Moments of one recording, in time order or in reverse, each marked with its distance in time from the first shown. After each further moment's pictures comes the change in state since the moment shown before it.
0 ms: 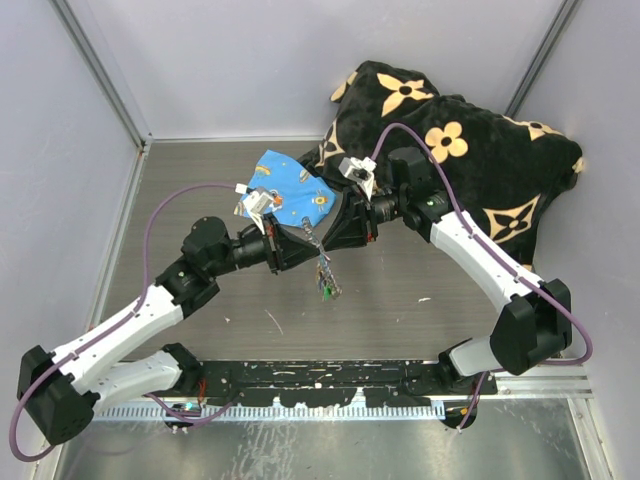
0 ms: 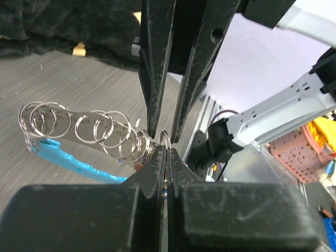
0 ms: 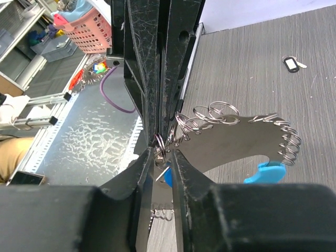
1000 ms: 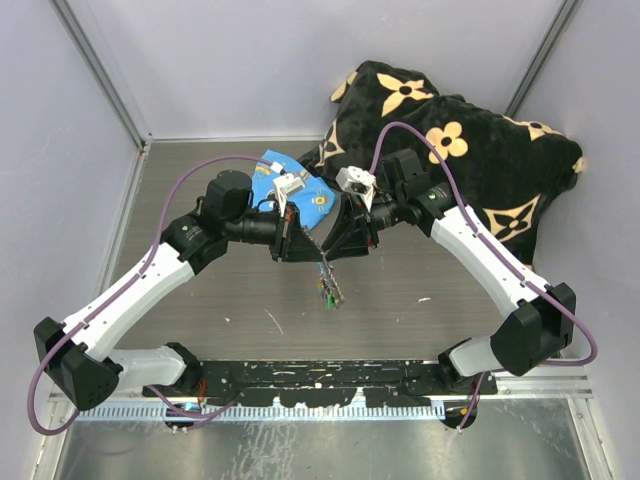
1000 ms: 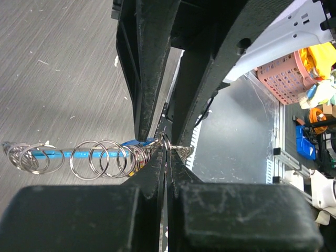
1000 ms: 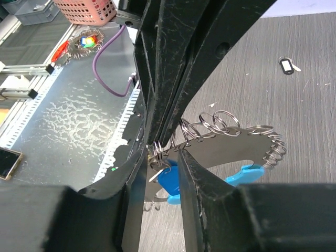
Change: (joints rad) left arm 0.055 0.240 0.461 -0.664 0.308 0.254; right arm 0.042 0.000 0.129 -0.429 0.051 -0.433
